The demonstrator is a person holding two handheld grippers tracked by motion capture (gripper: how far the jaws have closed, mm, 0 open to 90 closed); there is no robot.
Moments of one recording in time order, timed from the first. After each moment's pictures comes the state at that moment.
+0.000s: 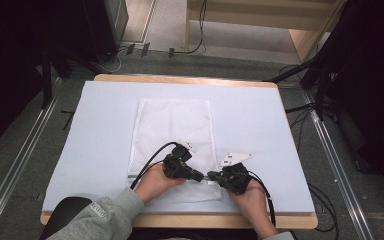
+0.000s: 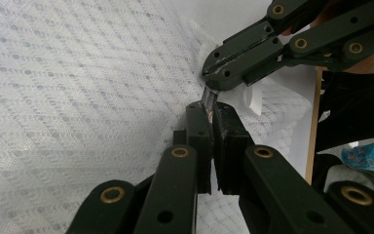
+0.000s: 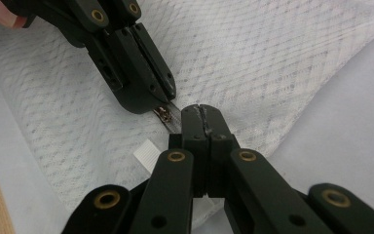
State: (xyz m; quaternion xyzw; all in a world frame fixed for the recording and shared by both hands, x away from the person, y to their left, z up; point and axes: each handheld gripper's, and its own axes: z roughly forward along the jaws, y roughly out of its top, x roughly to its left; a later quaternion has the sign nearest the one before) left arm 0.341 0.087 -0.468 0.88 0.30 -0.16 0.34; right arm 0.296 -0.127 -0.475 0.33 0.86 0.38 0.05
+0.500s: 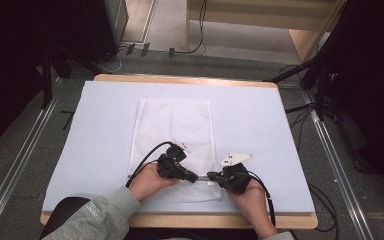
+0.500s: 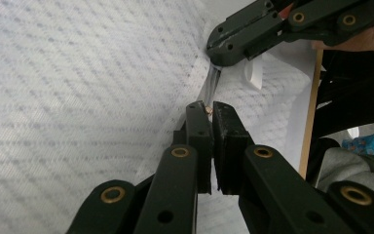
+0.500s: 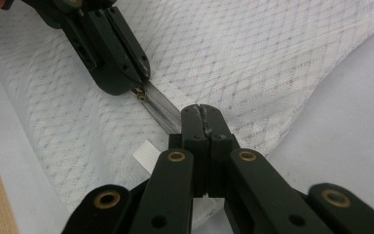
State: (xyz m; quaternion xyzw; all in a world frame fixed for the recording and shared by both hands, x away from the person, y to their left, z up) left arm 0.337 0.103 -0.462 0.88 0.30 -0.16 0.32; right arm 0.296 -0.128 -0.476 0.33 0.86 0.39 0.05
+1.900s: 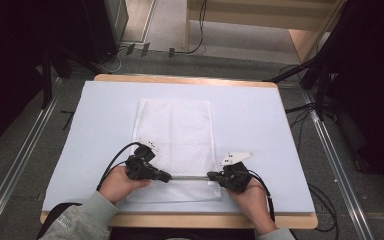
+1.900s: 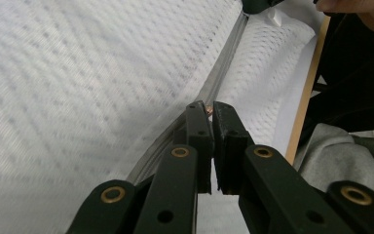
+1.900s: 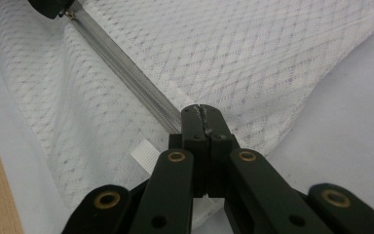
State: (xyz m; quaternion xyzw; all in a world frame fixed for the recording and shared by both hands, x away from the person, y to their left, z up) left arm 0.323 0.187 -0.450 0.86 0.35 -0.16 0.33; right arm 0.299 -0.129 -0.476 0.33 0.86 0.39 0.03
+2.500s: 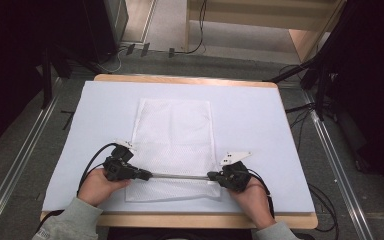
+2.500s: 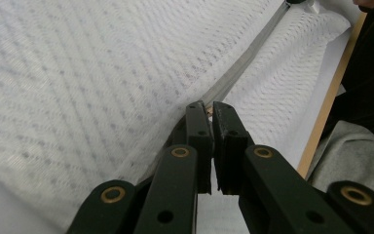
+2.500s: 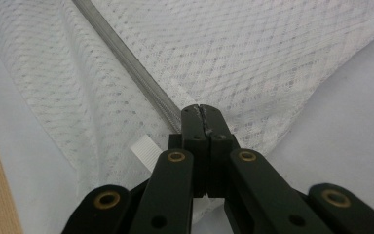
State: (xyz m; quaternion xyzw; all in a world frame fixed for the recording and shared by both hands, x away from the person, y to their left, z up) left arm 0.313 0.239 -0.443 0.84 0.41 -0.12 0.33; right arm 0.301 -0.128 -0.473 0.32 0.87 0.38 0.03
